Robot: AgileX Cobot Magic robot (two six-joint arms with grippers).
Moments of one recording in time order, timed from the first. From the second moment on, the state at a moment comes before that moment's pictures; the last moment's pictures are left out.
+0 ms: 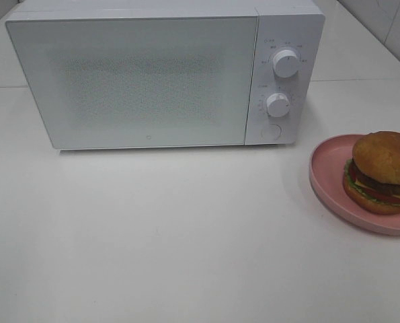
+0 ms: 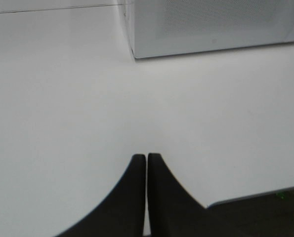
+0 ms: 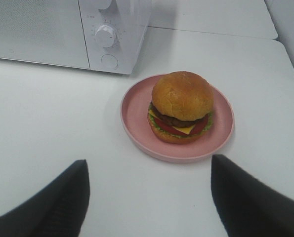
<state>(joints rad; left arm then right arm) -0.09 0.05 -0.55 -0.13 1.14 0.12 0.23 0.00 -0.50 -0.04 1.00 0.03</state>
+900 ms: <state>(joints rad) -0.09 0.04 -0.50 -0.20 1.05 0.23 0.23 0.00 -0.50 -0.04 1.00 0.03</state>
